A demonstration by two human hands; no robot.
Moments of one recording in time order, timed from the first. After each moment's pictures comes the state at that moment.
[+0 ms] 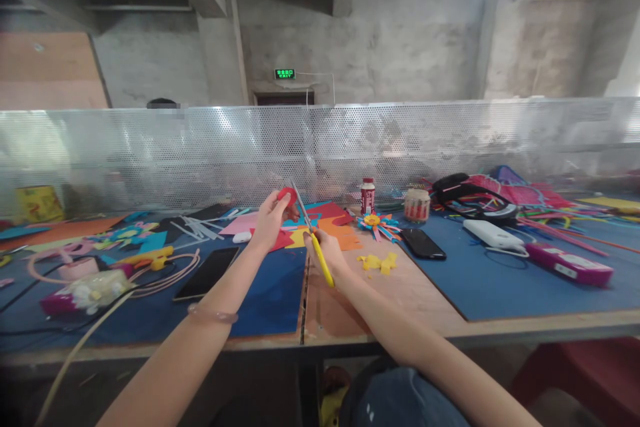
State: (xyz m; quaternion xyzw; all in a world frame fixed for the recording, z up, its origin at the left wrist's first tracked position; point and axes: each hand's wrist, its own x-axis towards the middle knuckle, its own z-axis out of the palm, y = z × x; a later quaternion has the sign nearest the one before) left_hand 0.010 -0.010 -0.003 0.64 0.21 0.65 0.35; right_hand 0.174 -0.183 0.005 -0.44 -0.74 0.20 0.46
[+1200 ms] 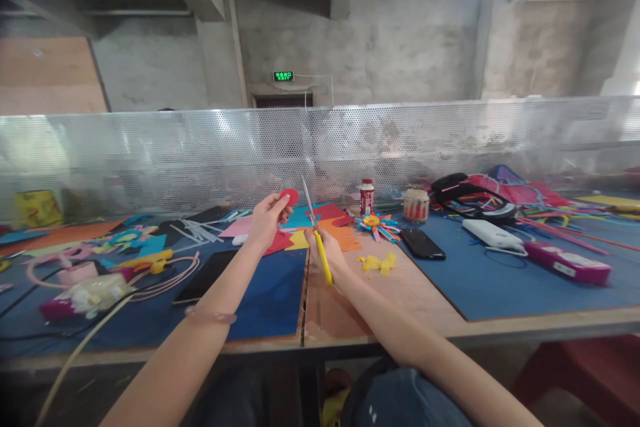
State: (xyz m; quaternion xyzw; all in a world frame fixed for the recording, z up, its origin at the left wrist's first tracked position) left_hand 0.003 -0.009 0.002 0.61 0.25 0.66 0.36; right_hand 0.211 -0.173 -0.044 -0.32 -0.83 0.27 0.38
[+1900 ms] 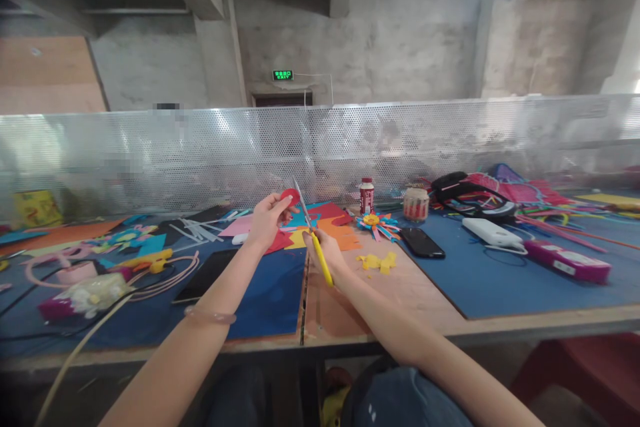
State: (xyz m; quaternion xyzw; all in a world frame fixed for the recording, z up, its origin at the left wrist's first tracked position) left_hand 0.005 -0.013 0.002 0.62 0.24 0.64 0.38; right_hand 0.208 -0.181 -0.033 -0.34 -0.83 0.23 0.38
